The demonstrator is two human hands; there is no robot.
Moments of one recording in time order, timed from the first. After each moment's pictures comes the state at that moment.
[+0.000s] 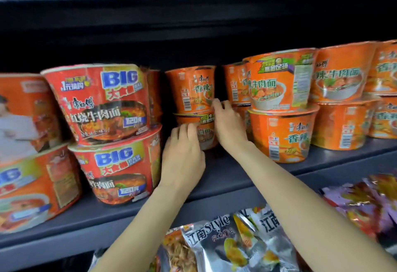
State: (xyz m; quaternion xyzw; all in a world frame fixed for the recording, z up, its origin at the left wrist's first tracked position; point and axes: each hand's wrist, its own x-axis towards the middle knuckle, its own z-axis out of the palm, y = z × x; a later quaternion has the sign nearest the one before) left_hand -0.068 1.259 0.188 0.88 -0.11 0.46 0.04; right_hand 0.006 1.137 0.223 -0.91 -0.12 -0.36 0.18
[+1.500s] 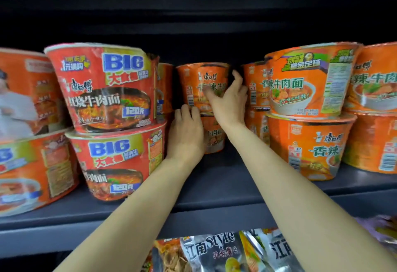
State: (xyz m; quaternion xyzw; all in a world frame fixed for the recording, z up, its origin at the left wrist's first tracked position) left_hand -0.014 1.260 0.209 0.90 0.00 0.44 0.00; right_hand 0.033 1.170 0.257 -0.75 -0.13 -0.37 0.53
